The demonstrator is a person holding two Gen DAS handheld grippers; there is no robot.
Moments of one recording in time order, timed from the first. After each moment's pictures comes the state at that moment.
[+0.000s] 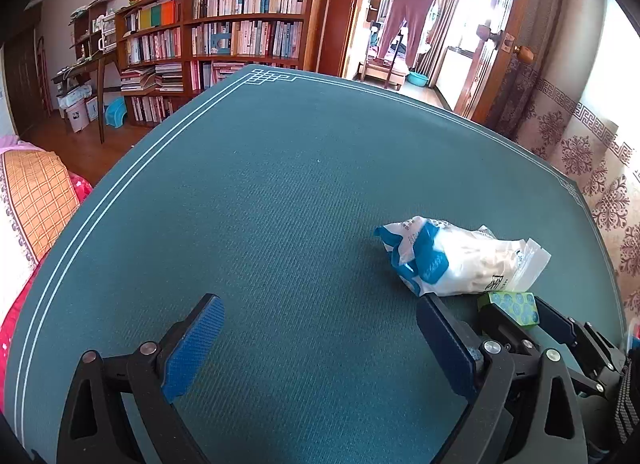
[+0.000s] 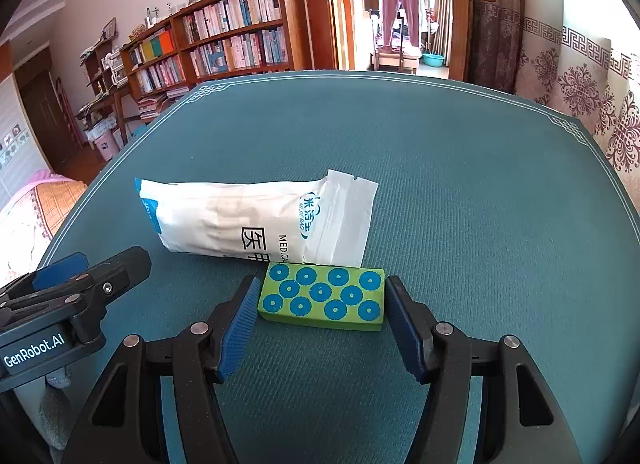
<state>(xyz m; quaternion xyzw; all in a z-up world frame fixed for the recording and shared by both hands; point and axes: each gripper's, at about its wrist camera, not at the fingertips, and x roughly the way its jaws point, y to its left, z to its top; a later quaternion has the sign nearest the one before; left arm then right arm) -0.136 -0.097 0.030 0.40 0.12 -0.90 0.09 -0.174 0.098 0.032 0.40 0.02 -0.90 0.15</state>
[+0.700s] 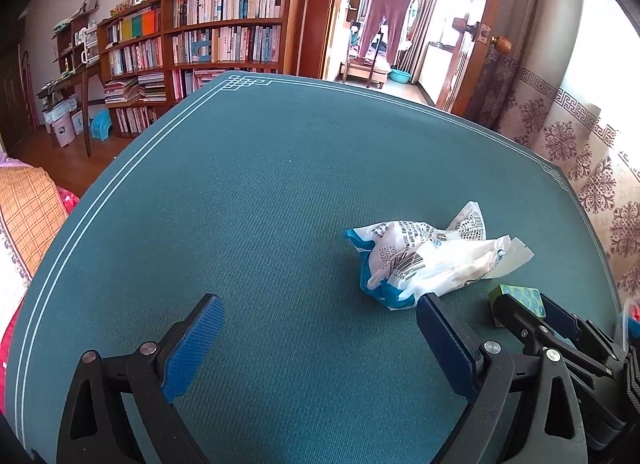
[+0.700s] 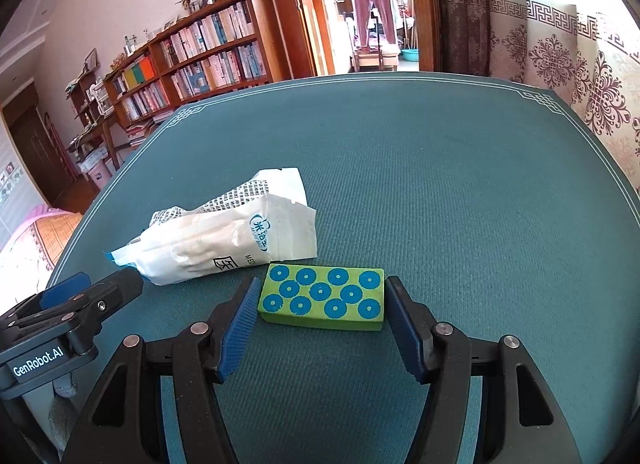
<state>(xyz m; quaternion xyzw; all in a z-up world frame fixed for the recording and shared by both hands) -0.135 -0.083 0.032 0.40 0.10 -0.91 0.06 -0.168 0.135 0.032 0.39 -0.04 -0.91 0.13</state>
